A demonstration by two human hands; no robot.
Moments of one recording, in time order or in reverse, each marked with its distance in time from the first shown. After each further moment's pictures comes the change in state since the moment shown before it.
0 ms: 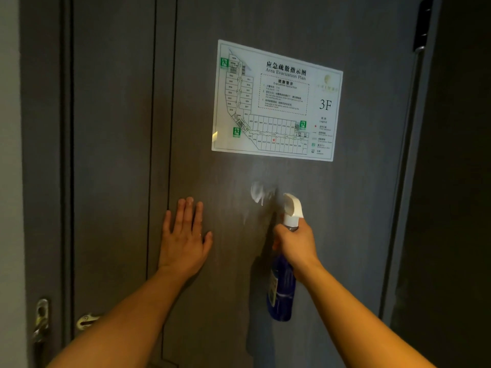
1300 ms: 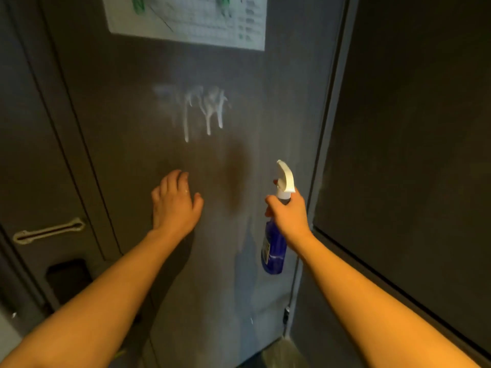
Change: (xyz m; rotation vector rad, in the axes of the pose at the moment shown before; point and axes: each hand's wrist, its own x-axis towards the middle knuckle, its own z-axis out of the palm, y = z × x) left_hand -0.113 0.129 -0.057 -0.472 -0.352 -0.051; right_hand -0.139 0.087 -0.138 -0.122 0.117 0.147
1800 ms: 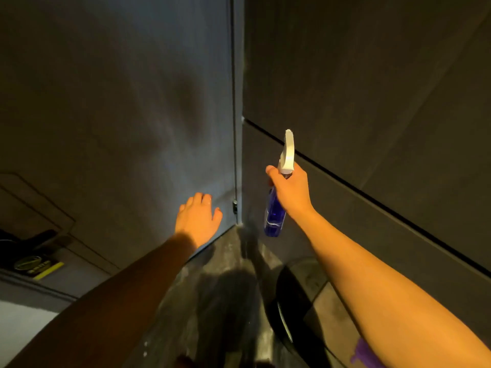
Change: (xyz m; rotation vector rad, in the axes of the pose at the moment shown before) left_hand -0.282 0.181 0.132 -0.079 -0.738 0.157; right_hand -0.144 0.149 -0.211 -0.152 0.197 0.361
